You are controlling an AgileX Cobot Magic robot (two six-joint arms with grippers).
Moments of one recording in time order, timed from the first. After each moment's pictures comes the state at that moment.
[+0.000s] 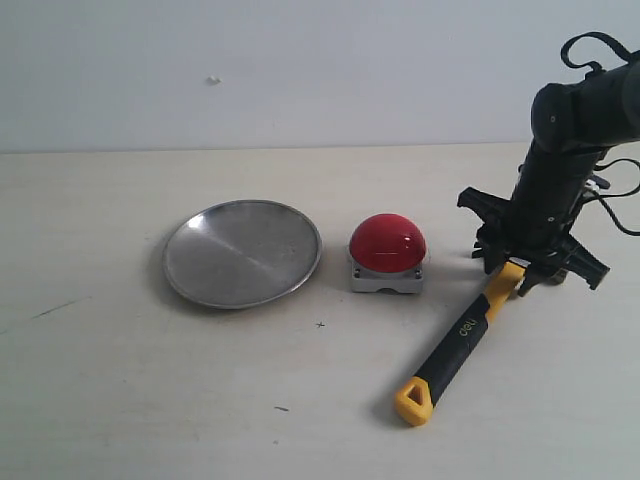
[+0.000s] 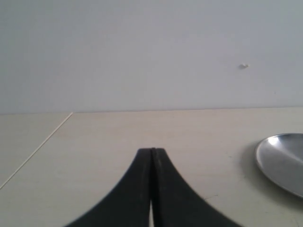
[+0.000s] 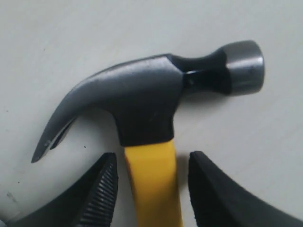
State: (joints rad) left arm 0.08 0.13 0.00 0.35 0.02 -0.26; right arm 0.02 2.12 -1.38 -0.02 0.81 1.02
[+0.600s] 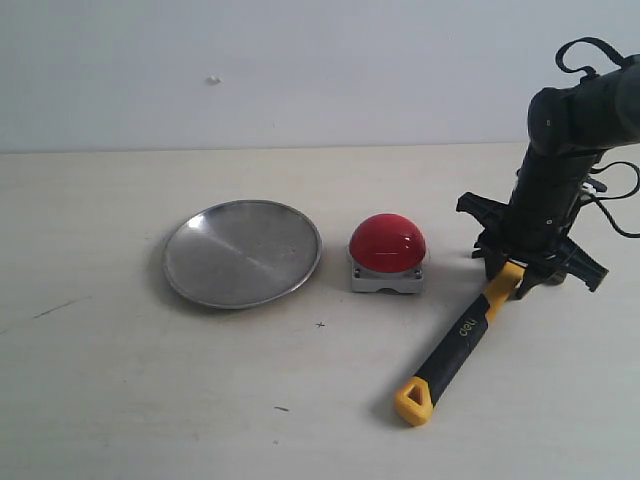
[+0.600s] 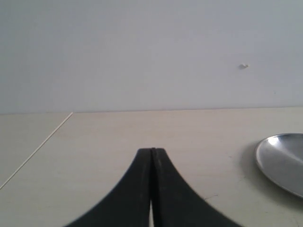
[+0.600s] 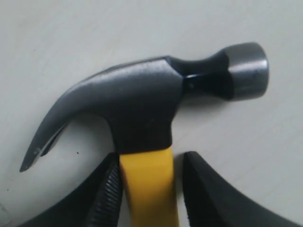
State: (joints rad) left arm 0.08 0.13 0.00 0.35 0.02 -0.26; right arm 0.02 2.15 -1.39 -0.02 0.83 1.01
